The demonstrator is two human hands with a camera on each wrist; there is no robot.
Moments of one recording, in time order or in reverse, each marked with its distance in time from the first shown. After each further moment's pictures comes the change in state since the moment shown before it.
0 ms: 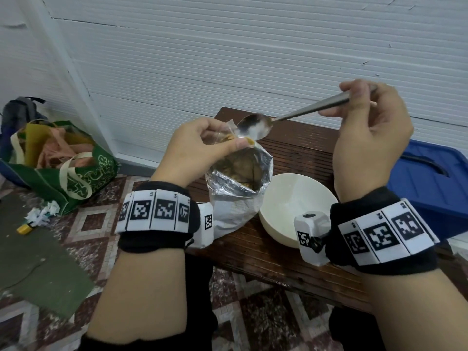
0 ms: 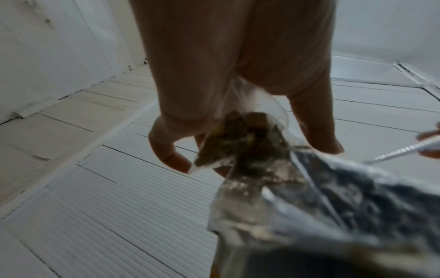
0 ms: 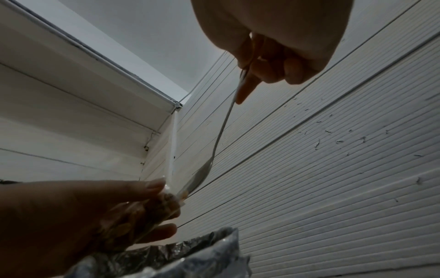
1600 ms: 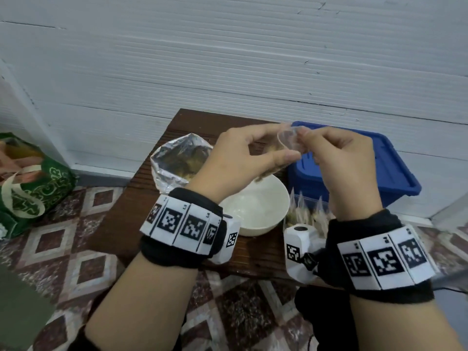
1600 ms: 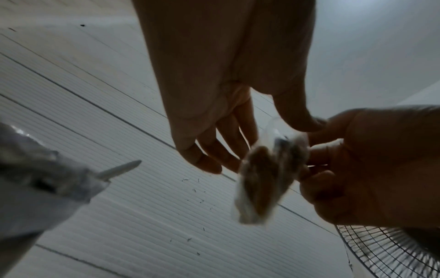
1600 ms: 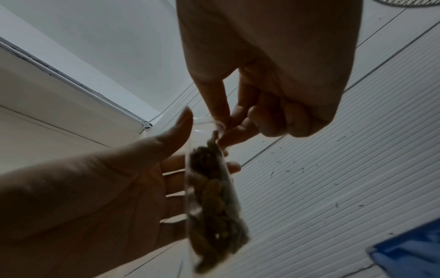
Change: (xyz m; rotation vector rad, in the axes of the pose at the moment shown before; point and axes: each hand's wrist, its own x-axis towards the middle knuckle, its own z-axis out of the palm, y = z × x) left_hand -0.028 0.062 0.104 -0.246 -0.335 0.351; right_hand -0.004 -0.001 -0.088 -0.103 -0.288 0.319
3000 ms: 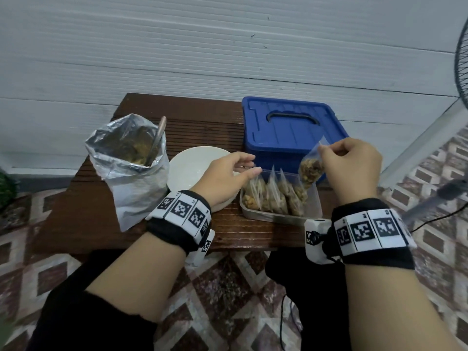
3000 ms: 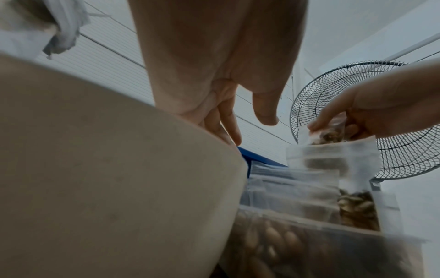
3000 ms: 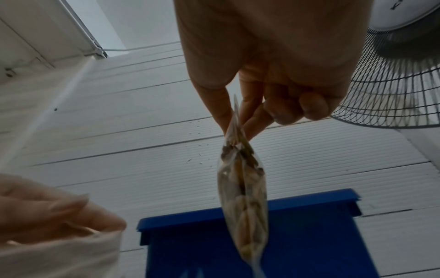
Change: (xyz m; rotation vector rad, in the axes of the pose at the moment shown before) left_hand -0.007 -0.077 0.081 0.131 -0.181 -0.243; right_hand -0.021 0.061 -0.099 -0.712 0.310 0.199
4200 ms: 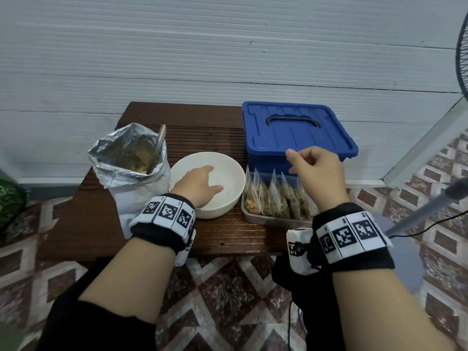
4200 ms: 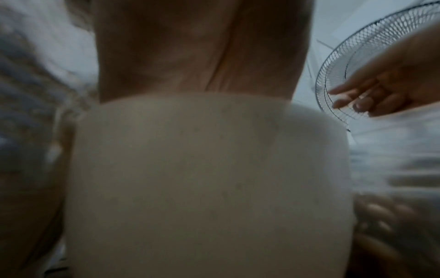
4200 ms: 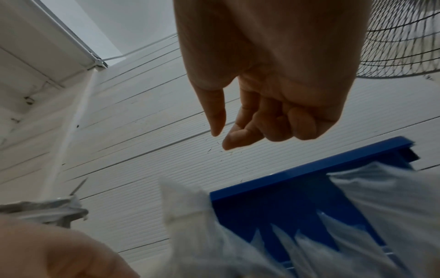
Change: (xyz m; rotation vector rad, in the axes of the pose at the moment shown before) left_hand 0.001 -0.024 -0.035 0.567 -0.086 -0.367; right_hand -0.012 -0.009 0.029 0.292 -0.245 0.059
